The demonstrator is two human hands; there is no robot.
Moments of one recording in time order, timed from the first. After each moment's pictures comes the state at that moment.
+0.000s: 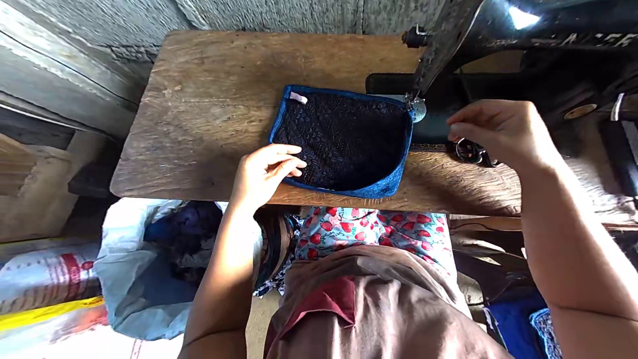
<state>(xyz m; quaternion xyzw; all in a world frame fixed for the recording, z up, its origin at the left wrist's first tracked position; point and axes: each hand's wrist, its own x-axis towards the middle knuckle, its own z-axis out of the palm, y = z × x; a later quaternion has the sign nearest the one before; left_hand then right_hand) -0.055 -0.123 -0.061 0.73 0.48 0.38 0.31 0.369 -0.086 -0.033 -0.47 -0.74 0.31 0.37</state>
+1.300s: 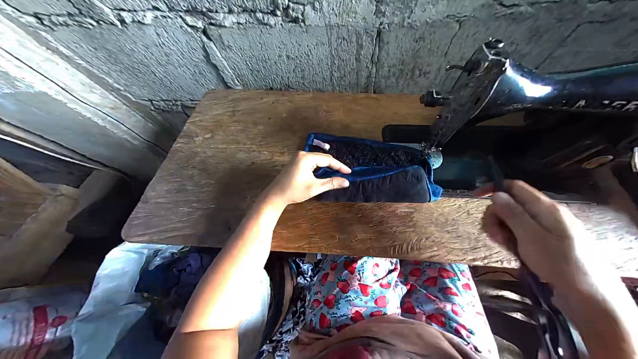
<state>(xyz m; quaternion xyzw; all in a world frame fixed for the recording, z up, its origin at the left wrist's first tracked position) -0.042 -0.023 -0.050 0.85 0.27 0.36 0.28 0.308 -0.164 -0.017 -0.60 -0.64 0.30 0.37</state>
